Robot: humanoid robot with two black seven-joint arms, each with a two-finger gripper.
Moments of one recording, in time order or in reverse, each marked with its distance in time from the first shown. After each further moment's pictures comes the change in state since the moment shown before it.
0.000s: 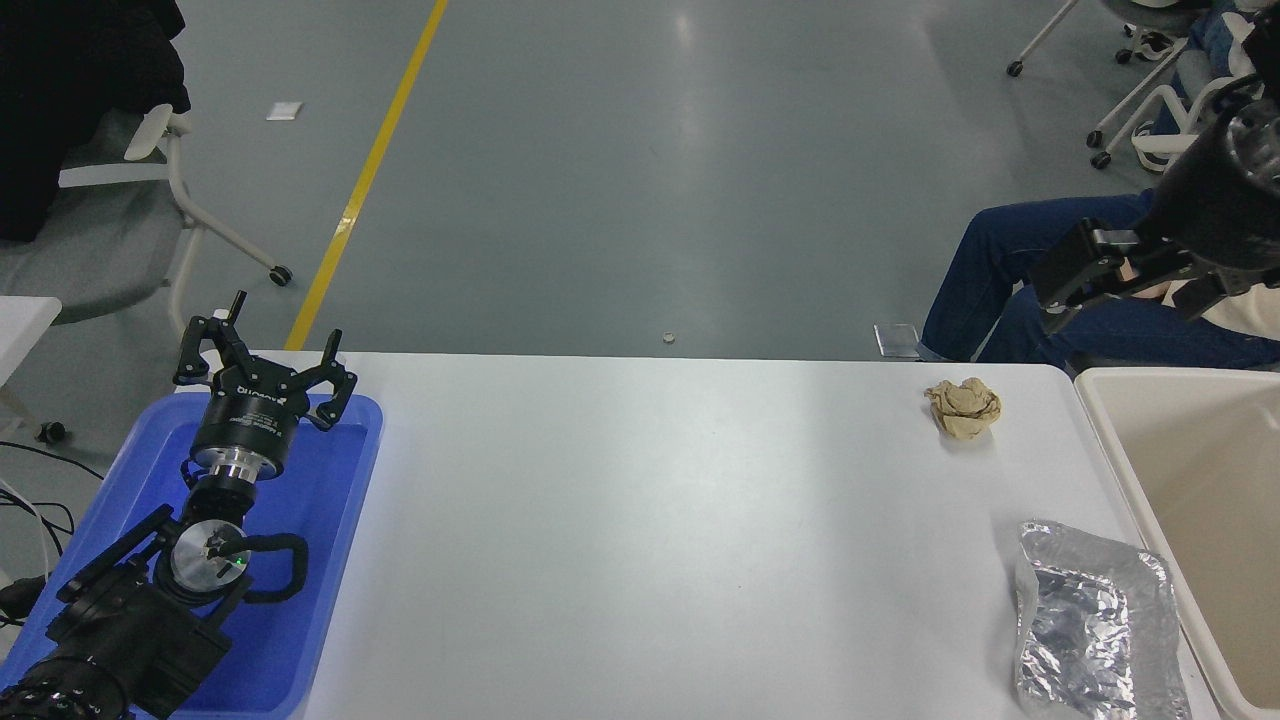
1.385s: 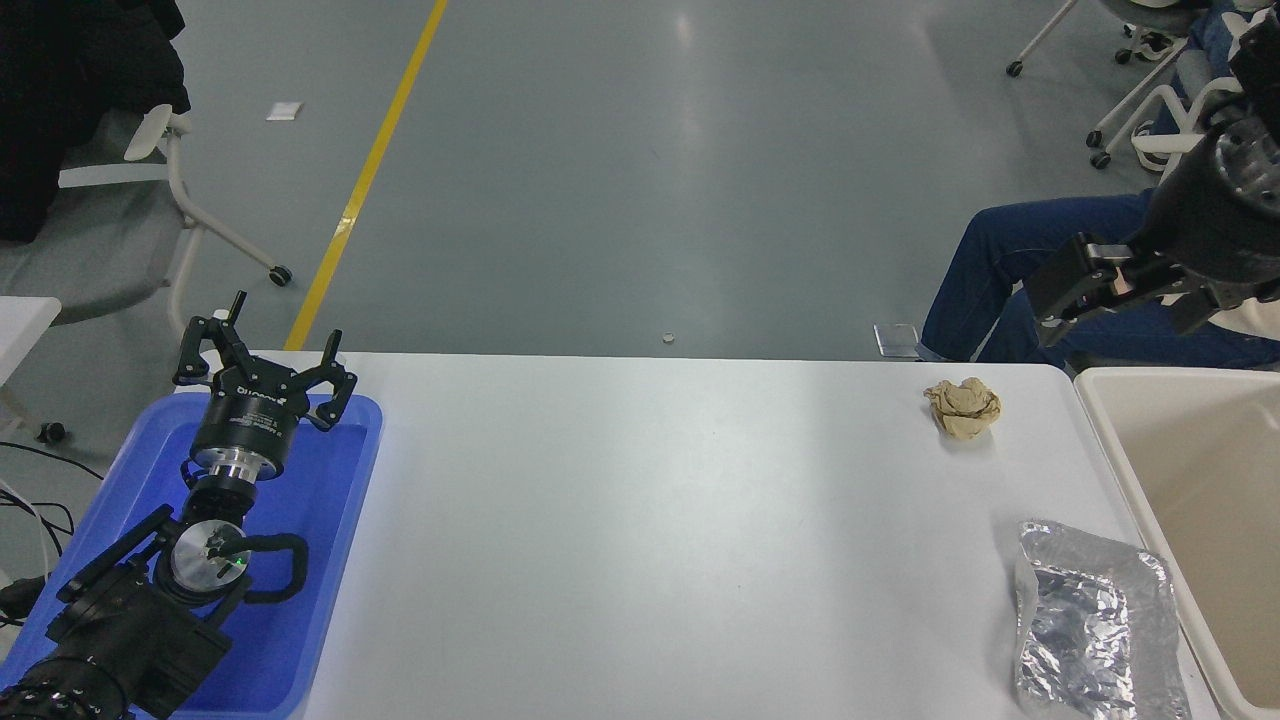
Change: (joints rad) left arm 0.000 0.000 0.000 0.000 0.001 0.001 0.000; right arm -0.033 0.002 0.008 -0.001 0.000 0.000 0.000
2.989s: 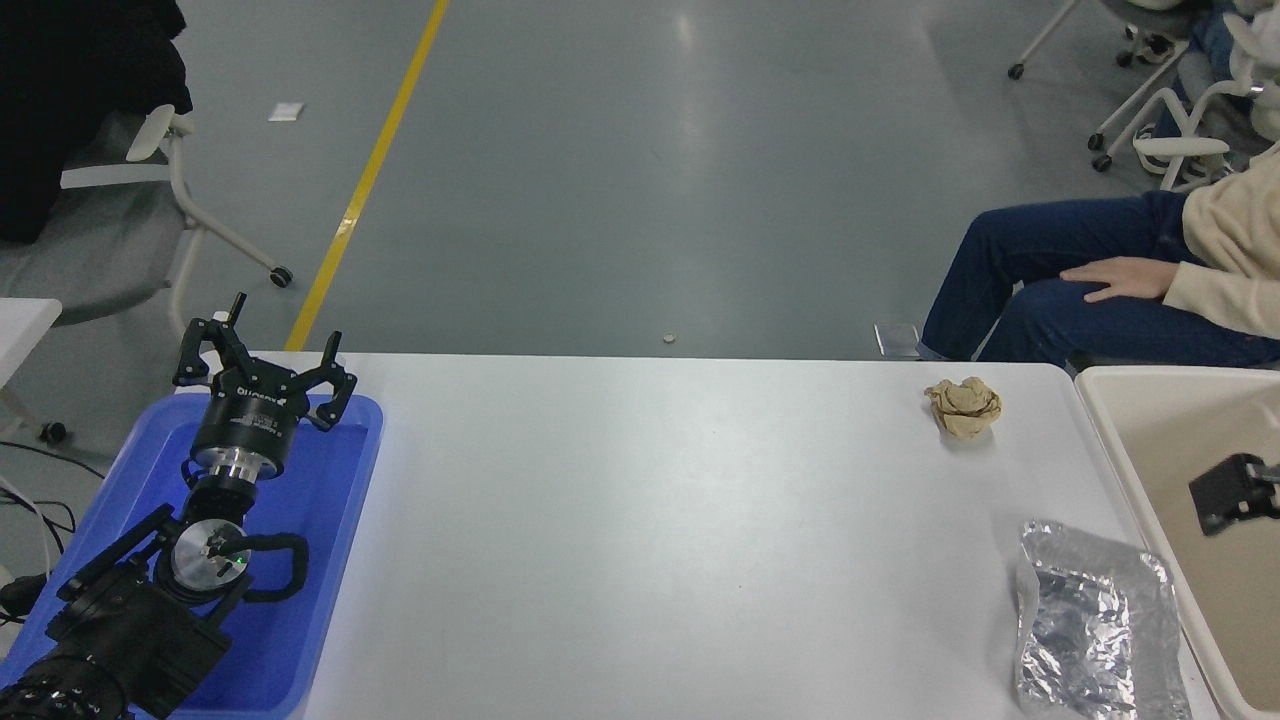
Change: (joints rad) left arm 0.000 0.000 0.001 0.000 0.000 0.000 0.000; right arm -0.615 -0.427 0.035 -0.088 -0.312 -0.378 -0.006
